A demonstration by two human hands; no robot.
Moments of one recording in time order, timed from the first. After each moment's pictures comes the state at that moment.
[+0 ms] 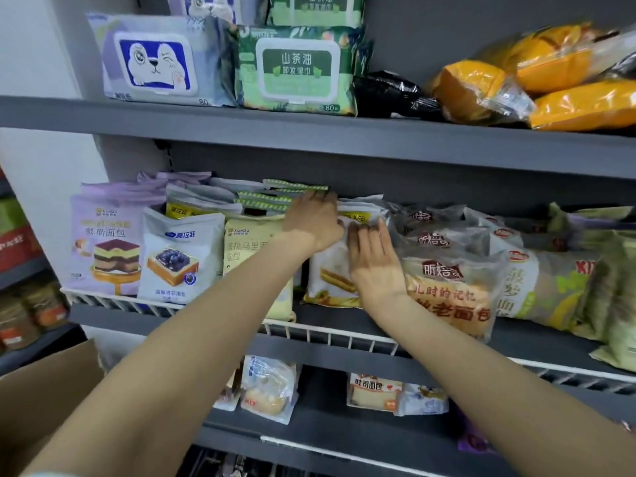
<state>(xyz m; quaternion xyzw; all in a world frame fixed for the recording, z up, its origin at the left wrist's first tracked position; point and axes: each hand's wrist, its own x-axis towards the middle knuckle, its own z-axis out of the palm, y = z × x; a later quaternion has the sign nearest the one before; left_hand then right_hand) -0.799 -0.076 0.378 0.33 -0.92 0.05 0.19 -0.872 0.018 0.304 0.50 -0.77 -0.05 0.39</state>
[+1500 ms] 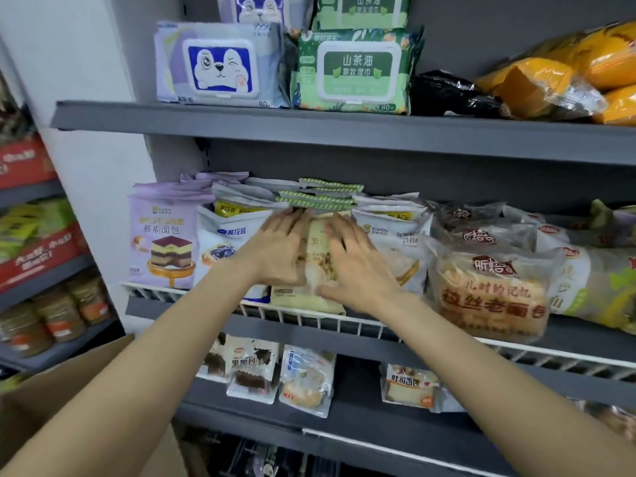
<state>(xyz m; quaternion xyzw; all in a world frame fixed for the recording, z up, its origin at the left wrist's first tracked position) -0.661 -0.113 0.352 0.27 -0.95 0.08 0.08 -0.781 -0.002 0.328 0.64 -0.74 0.14 0.15</state>
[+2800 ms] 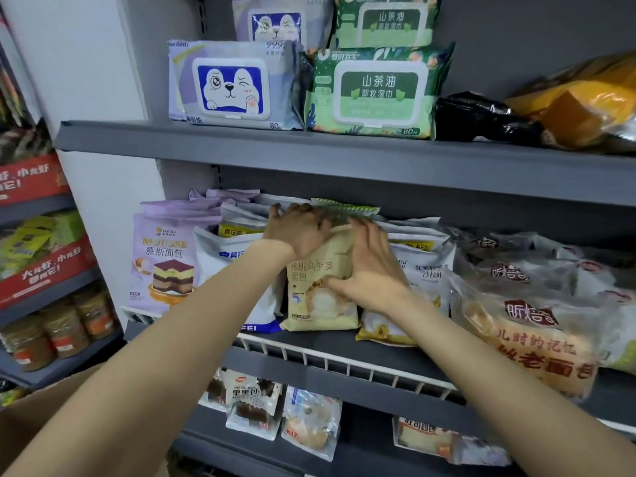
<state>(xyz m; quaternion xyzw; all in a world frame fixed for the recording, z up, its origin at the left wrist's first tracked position) -0.723 -0.165 0.387 0.37 -0.92 0.08 0.12 -0.815 -0.044 0.349 0.60 -0.75 0.25 0.12</state>
